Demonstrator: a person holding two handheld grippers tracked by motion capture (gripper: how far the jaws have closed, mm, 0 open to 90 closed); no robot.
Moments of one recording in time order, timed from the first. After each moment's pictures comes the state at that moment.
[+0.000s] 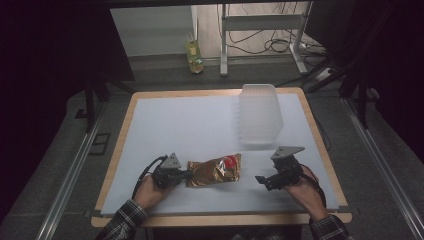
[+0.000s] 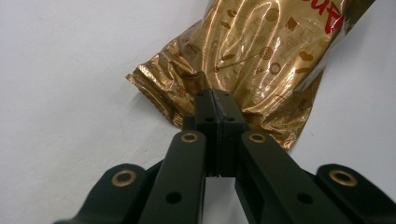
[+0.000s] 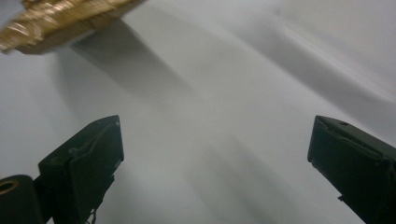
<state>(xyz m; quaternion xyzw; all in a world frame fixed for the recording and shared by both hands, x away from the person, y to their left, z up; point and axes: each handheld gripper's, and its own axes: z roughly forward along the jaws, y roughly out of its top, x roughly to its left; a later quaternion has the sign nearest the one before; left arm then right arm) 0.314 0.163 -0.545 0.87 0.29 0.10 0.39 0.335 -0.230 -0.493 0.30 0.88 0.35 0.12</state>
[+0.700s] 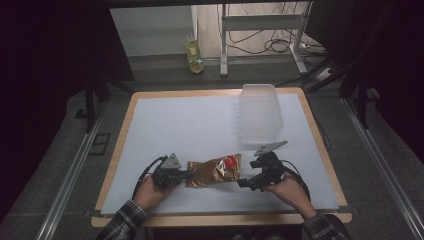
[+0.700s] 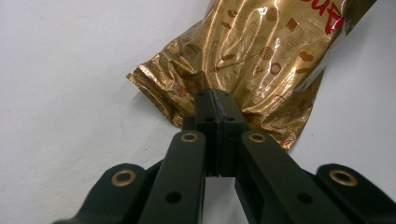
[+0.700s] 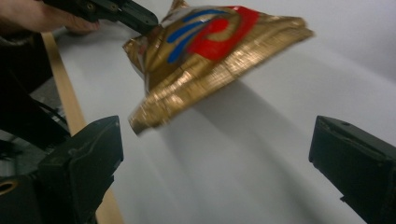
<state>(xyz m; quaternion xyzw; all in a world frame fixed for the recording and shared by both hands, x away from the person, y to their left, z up) 0.313 0.163 -0.545 0.87 0.30 0.10 0.39 0.339 -0.181 -0.488 0.30 0.87 0.39 -0.03</state>
